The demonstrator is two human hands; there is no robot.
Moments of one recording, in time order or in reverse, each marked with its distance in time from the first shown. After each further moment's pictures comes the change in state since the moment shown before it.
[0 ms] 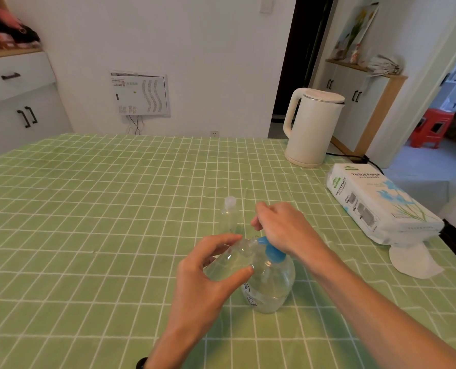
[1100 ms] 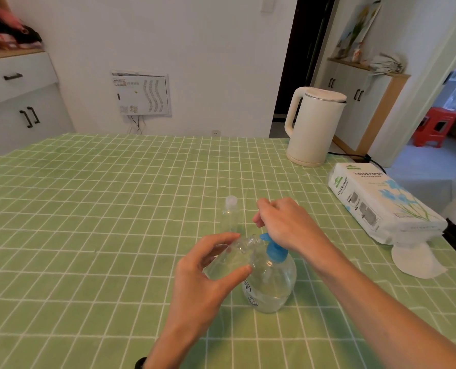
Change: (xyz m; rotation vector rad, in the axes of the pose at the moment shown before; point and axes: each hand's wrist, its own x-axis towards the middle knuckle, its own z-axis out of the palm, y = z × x) left_hand 0.002 -0.001 -0.002 -0.074 -0.017 0.006; right_hand 0.003 -0.002 -0.004 -0.008 0.022 -0.027
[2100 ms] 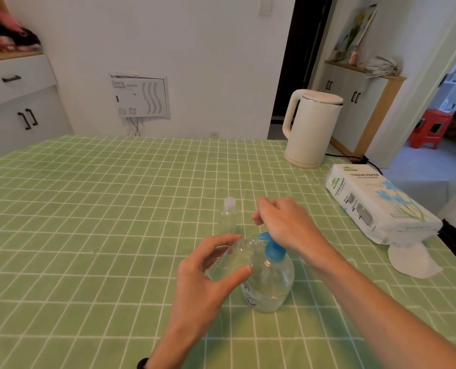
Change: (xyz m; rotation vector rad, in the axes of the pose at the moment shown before) left_hand 0.000 -0.003 0.003 -0.028 -0.024 0.016; right_hand 0.001 0.004 -0.001 0.043 0.048 -0.003
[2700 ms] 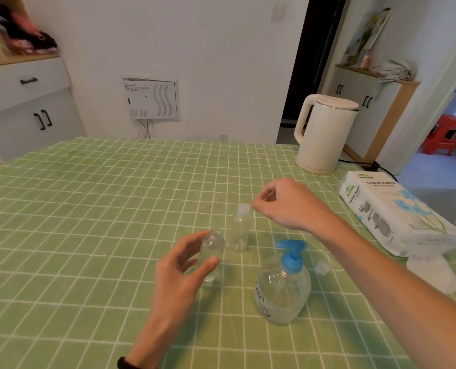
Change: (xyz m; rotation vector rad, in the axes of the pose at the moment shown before) left_hand 0.010 -0.019 -0.048 -0.074 0.112 -0.181; right_hand 0.029 -0.038 -0.014 -0.276 -0.091 -0.217
